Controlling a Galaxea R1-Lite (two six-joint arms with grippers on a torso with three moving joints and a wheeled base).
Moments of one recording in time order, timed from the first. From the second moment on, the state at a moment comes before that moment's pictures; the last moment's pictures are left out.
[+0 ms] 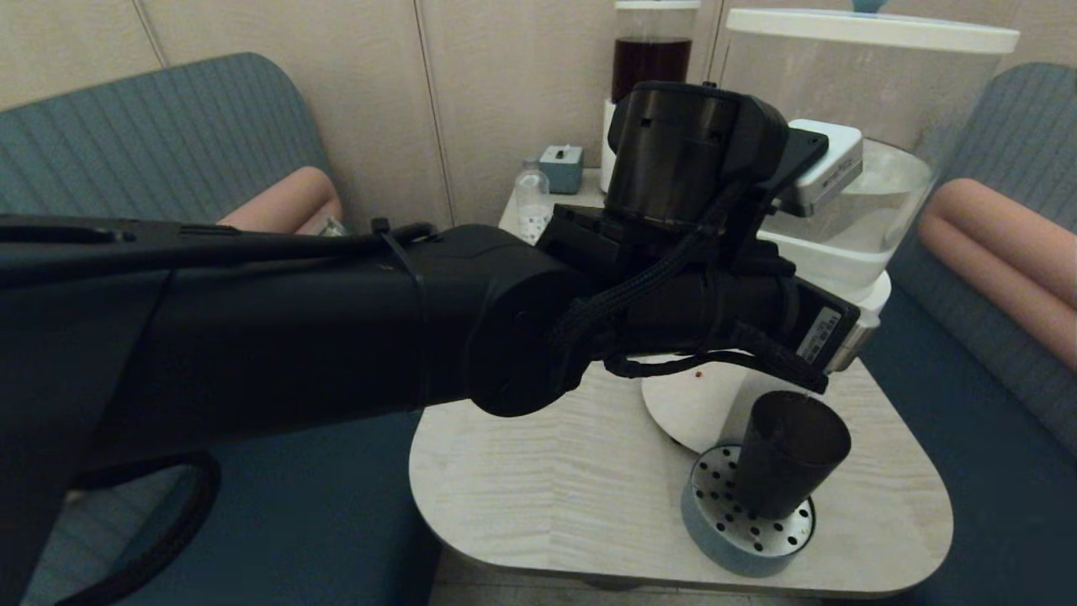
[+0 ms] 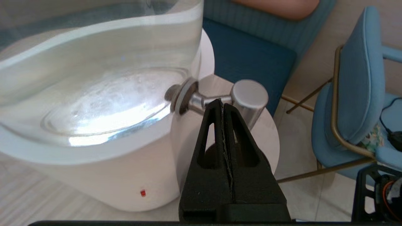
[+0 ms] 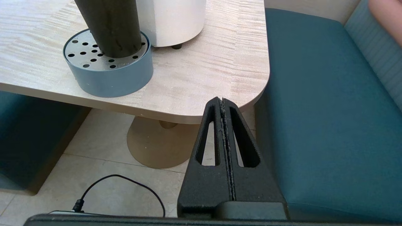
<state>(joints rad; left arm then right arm) -0.95 2.07 -1.82 -0.06 -0.17 0.10 0.01 0.00 -0.01 0.04 0.02 -0.05</state>
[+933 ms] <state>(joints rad) -0.95 2.14 -1.90 -0.07 -0.17 0.11 0.01 0.00 -0.01 0.04 0.02 -0.05</state>
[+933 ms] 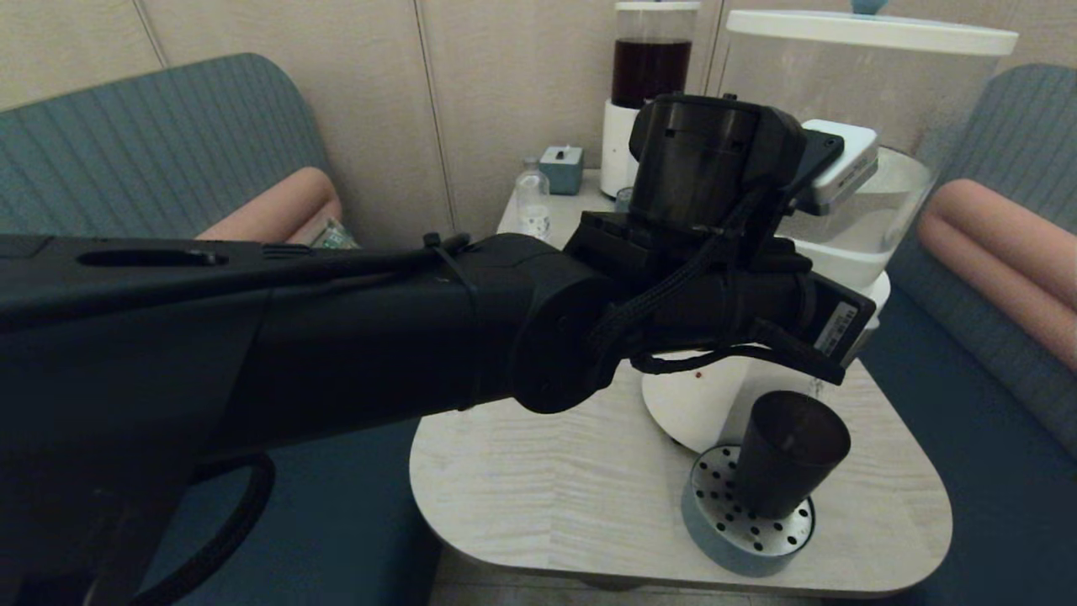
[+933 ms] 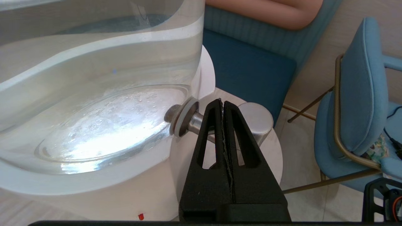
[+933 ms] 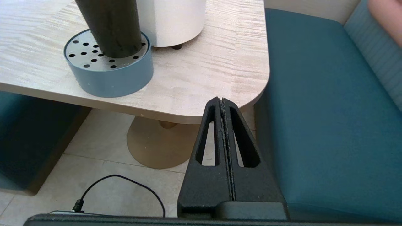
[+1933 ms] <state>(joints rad) -0.95 2.01 -1.74 -0.09 -0.16 0.10 0.01 0.00 -0.01 0.04 0.02 -0.05</state>
